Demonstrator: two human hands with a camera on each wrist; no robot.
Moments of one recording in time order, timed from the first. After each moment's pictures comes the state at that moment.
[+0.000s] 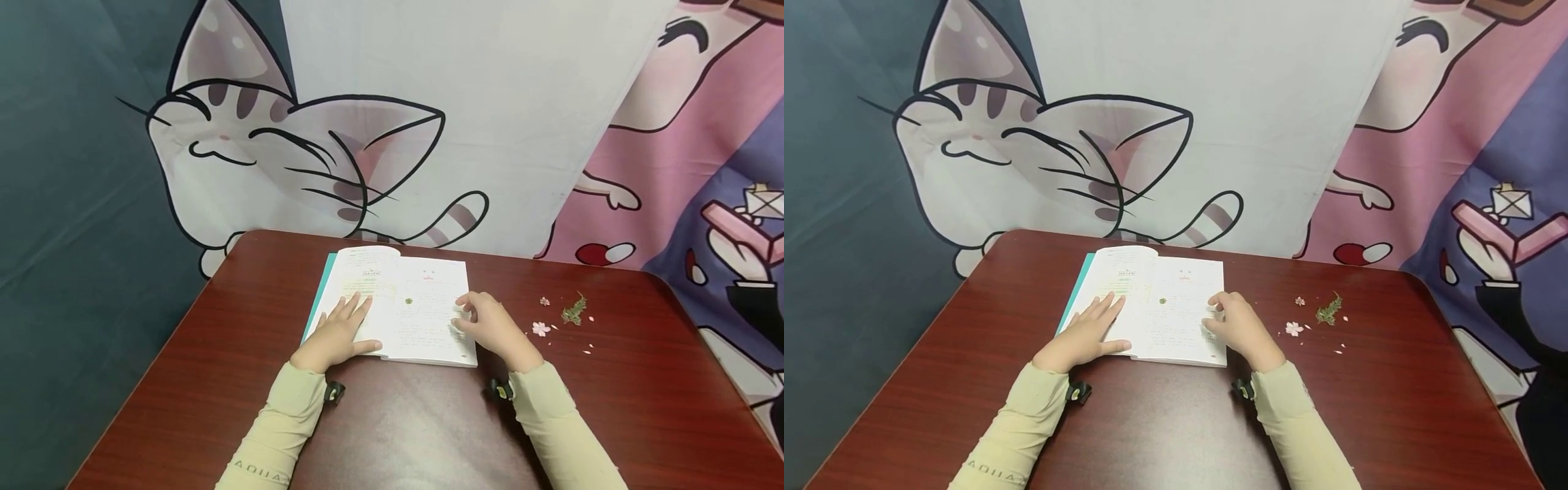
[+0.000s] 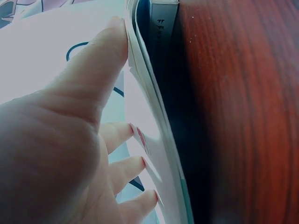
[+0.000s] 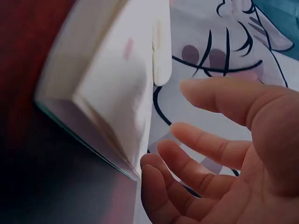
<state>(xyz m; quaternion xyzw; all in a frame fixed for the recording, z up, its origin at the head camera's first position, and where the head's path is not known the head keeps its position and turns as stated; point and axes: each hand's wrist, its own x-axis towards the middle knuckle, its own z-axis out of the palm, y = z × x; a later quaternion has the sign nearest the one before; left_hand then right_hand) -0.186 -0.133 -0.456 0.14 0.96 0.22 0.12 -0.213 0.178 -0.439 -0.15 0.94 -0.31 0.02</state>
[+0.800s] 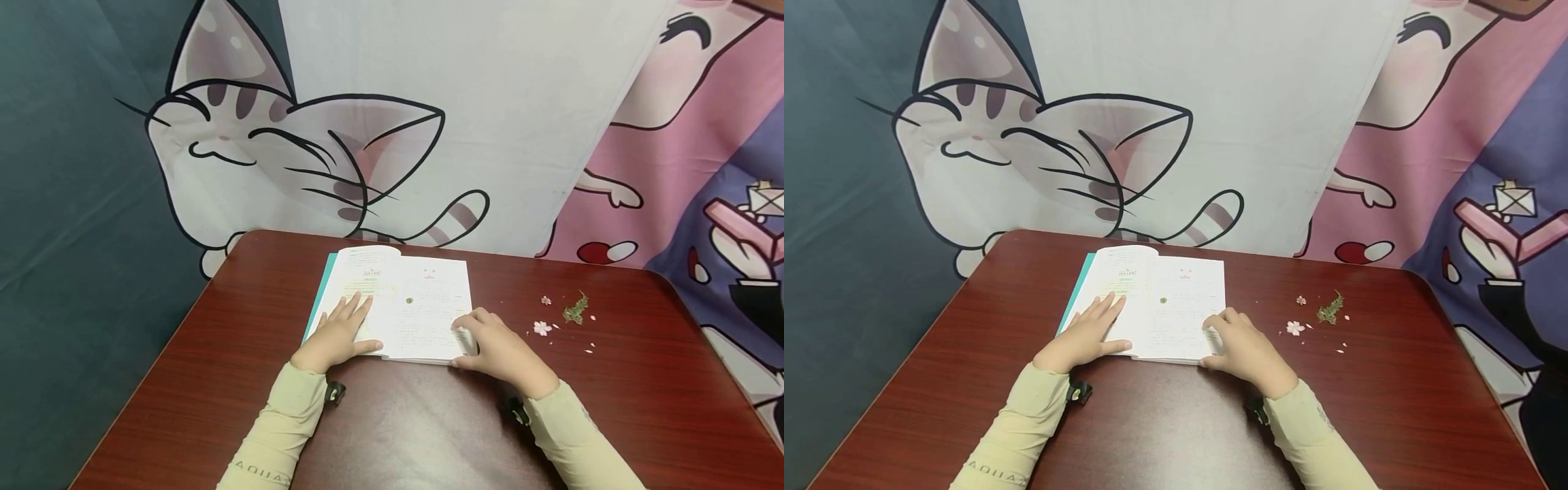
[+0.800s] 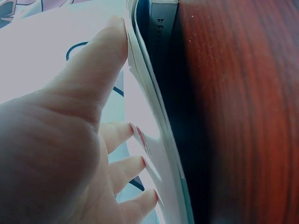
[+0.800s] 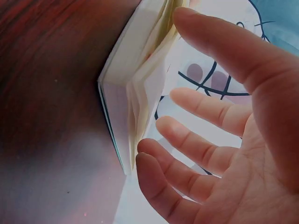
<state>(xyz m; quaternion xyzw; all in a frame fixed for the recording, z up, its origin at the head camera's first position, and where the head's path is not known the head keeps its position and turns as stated) -0.186 -0.133 -0.457 0.14 0.96 0.22 0.12 -0.174 0.187 -0.439 -0.25 0.94 -0.21 0.00</state>
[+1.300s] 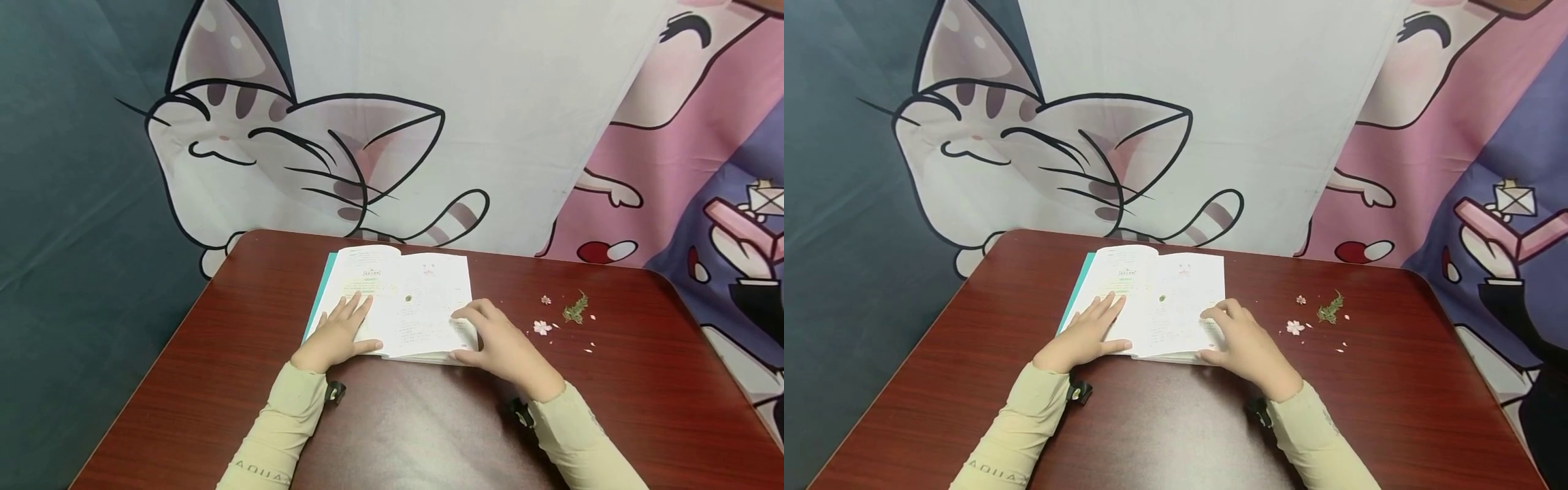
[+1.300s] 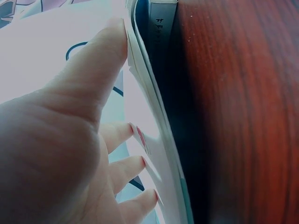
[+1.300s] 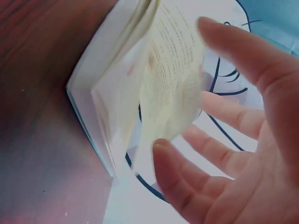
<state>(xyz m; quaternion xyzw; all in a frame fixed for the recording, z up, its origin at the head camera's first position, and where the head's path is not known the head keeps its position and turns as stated) -0.186 -0.133 -0.456 0.14 0.96 0.22 0.12 -0.171 0.187 -0.425 -0.28 0.93 -0.25 -0.05</state>
